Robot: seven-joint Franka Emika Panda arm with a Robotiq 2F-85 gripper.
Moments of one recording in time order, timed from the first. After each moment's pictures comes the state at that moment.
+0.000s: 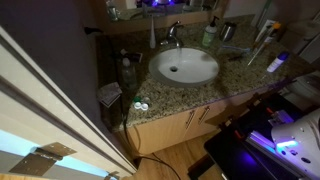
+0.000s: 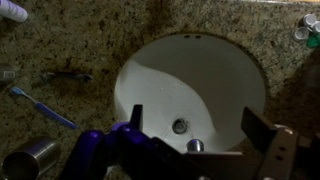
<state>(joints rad) 0.02 0.13 0.06 -1.57 0.09 1.47 0.25</state>
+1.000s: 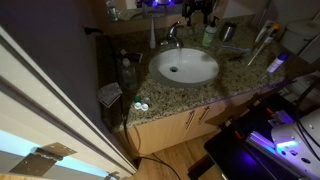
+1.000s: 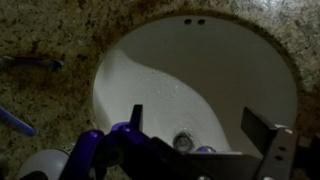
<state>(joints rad) 0.03 0.62 0.06 -1.19 0.10 1.38 0.26</state>
